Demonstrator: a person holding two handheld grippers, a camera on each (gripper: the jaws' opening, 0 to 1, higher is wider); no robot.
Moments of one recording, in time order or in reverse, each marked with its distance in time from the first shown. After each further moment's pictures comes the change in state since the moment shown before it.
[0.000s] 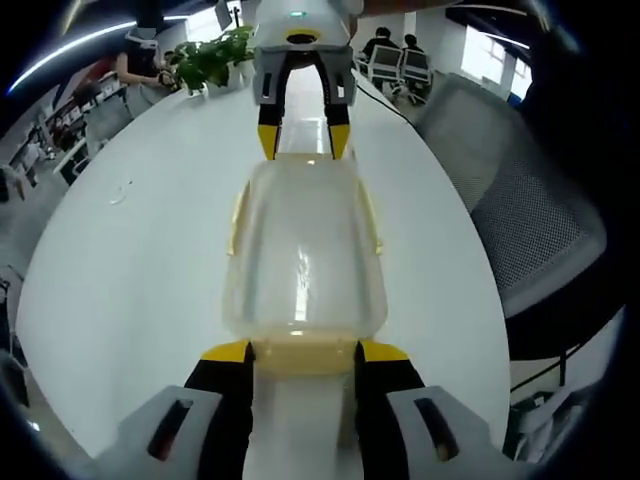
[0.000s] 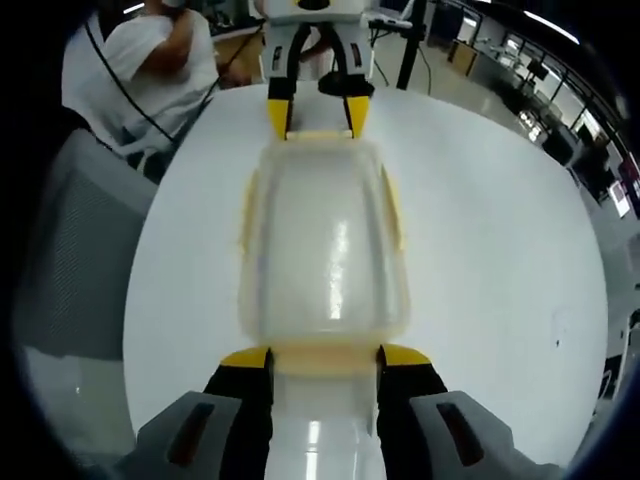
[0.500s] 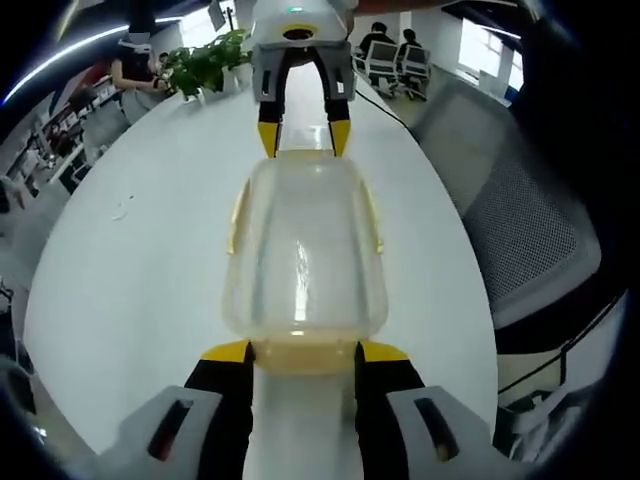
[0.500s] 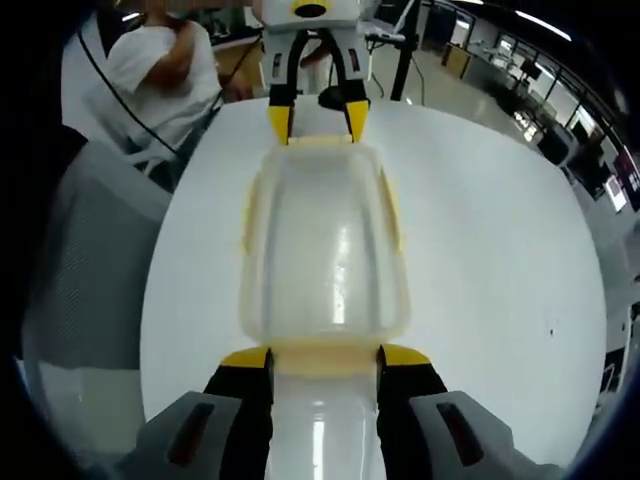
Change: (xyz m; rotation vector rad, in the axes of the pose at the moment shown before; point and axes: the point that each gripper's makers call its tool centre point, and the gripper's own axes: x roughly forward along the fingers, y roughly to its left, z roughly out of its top) left arm -0.005 -0.002 0.027 0.018 0.016 0.000; right arm -0.025 0.006 -0.012 0.020 -0.025 -0.004
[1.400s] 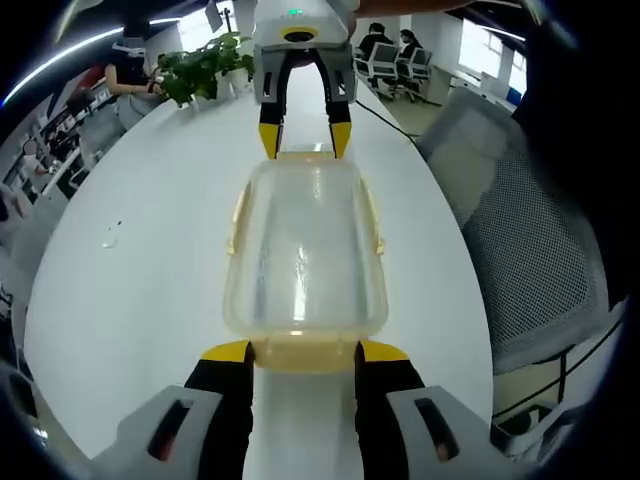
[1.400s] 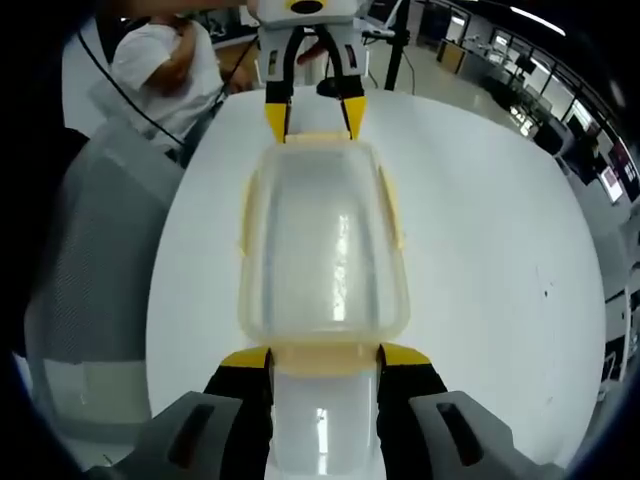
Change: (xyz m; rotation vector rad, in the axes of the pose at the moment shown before) left arm 0.027 -0.003 0.054 0.008 -0.004 0.003; right arm -0.030 0.003 -0.052 0.024 0.014 -0.002
